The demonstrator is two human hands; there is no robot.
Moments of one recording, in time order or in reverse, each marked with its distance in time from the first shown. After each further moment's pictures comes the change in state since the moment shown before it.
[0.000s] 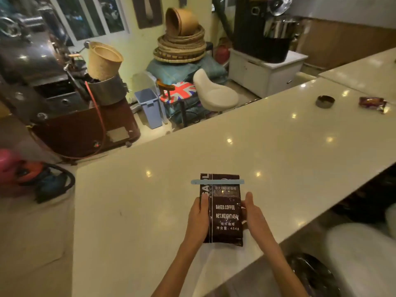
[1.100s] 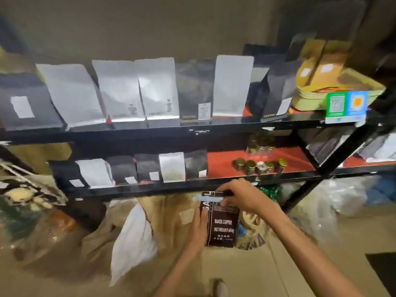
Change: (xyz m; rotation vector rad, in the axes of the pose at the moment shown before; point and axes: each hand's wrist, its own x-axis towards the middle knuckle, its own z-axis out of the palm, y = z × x) left_hand -0.676 -0.207 0.558 0.966 -2.674 0.417; right_hand -0.766 0.246 -0.297 0.133 1.689 1.309
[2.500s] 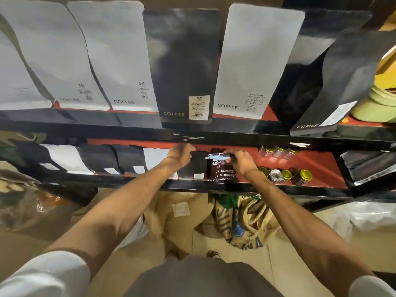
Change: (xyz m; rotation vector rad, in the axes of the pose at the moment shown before) left_hand 0.306 0.097 -0.040 0.857 0.009 0.092; right_hand 0.260 0.196 0.032 0.173 0.153 0.183
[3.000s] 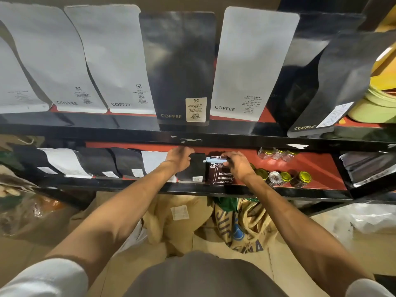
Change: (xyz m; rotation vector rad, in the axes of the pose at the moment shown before) left_hand -0.007 0.001 0.008 0.173 0.036 0.118; right_hand -0.001 0.005 0.008 -0.016 0.010 -0.090
